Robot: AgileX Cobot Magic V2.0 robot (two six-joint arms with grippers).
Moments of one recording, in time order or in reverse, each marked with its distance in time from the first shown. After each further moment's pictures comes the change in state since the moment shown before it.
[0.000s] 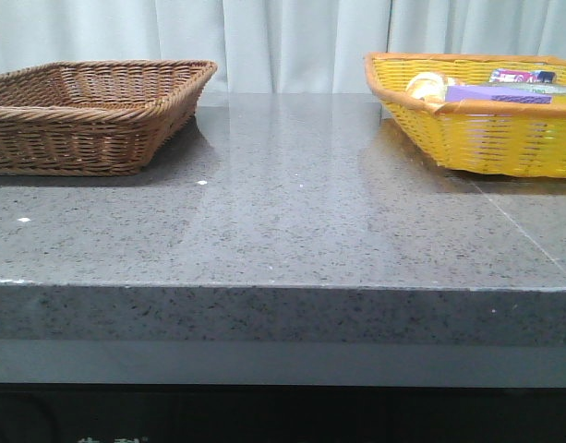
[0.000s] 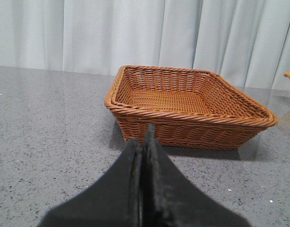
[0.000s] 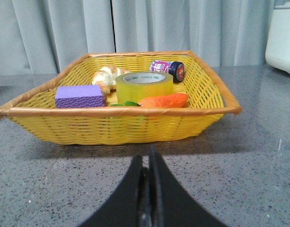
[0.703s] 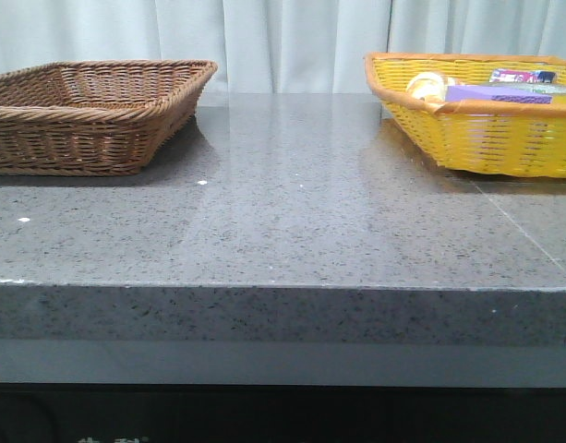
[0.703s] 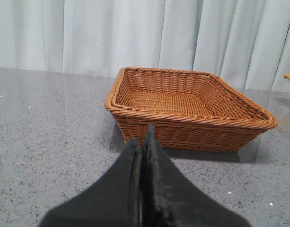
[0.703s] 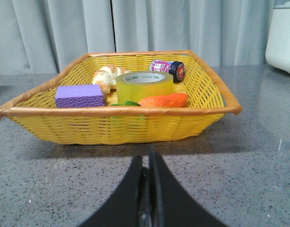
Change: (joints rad) left arm 0.000 0.000 0.000 0.000 -0.015 0.000; right arm 0.000 0.000 0.000 0.000 0.005 0.000
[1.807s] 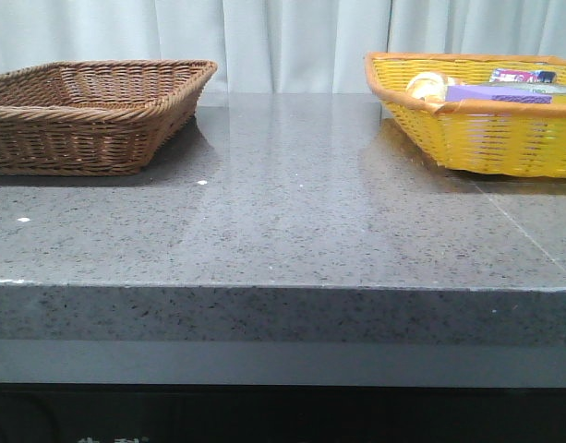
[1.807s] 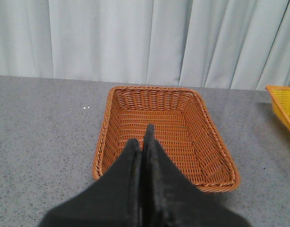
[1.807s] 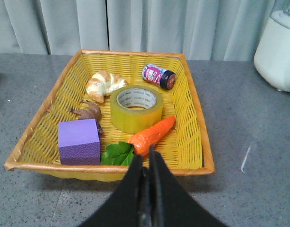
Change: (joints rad) left arm 0.000 0.497 -0.841 0.000 0.580 0.000; right arm 0.000 0.493 -0.785 -0.082 0.571 -0.004
